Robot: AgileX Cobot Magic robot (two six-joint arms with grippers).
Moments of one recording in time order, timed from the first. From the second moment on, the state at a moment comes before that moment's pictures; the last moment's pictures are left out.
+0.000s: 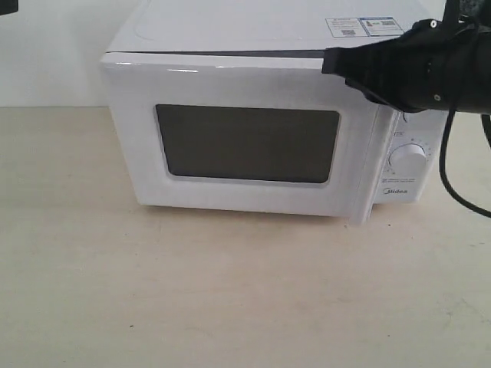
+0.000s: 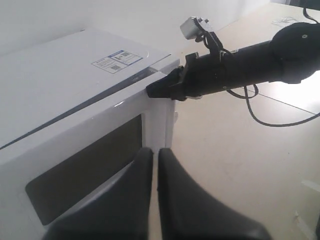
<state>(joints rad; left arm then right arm) -0.52 0.78 -0.97 -0.62 0.68 0.63 0.43 1.33 -0.83 1.14 -0.01 -0.81</state>
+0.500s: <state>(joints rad) -0.52 0.78 -0.97 -0.62 0.68 0.63 0.44 1.45 -0.91 1.14 -0.03 -0.82</state>
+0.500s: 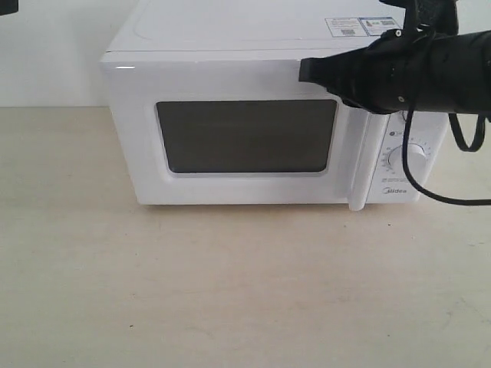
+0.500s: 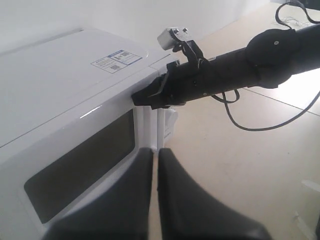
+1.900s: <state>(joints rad) -0.52 0.78 -0.97 -0.62 0.68 0.63 0.43 0.90 -0.62 1.13 0.11 -0.75</state>
